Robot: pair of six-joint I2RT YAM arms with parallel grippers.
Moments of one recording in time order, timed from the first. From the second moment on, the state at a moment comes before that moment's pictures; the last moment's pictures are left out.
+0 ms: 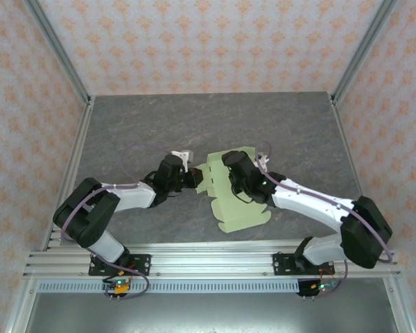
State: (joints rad) left arm -0.54 1.57 0.60 0.38 0.21 -0.66; right arm 0.81 1.36 0.86 -0.27 0.34 1.78
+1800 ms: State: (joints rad) left arm -0.62 1.01 0.20 0.34 -0.13 -0.34; right arm 0.58 1.65 0.86 0.33 -0.33 1.38
